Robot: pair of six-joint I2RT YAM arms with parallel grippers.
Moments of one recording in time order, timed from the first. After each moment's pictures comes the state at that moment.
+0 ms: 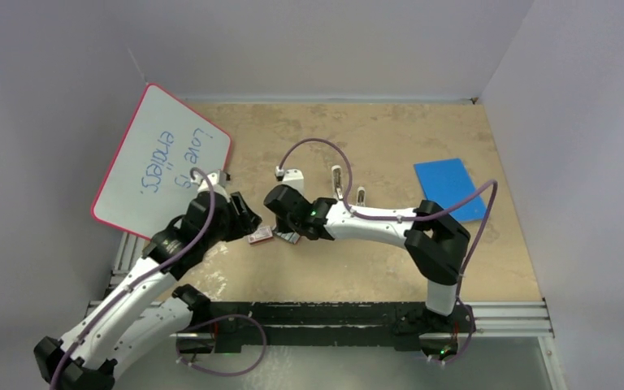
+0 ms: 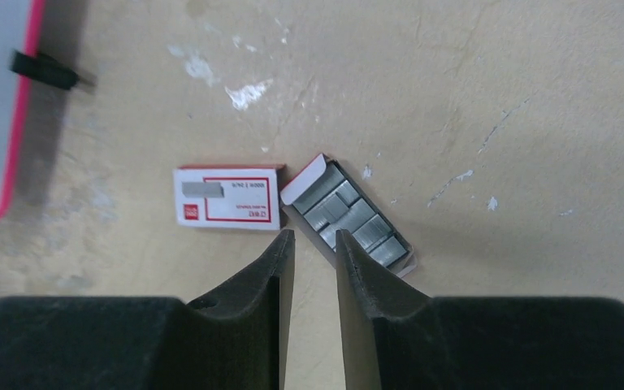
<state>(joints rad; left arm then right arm) -0.57 0.75 0.67 -0.58 -0.13 -0.78 1.09 1.83 1.31 -0.34 0.39 0.79</state>
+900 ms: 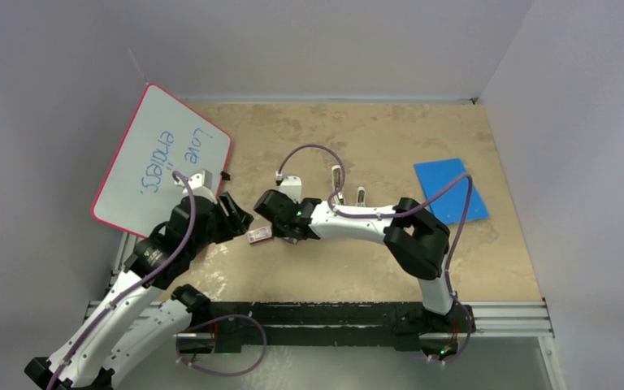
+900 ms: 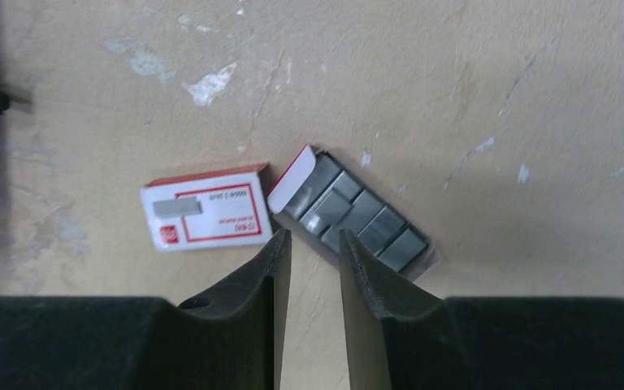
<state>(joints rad) -0.57 0.63 0.76 -0.73 -0.19 -0.78 1.11 1.99 1.43 -0.47 0.41 0.91</state>
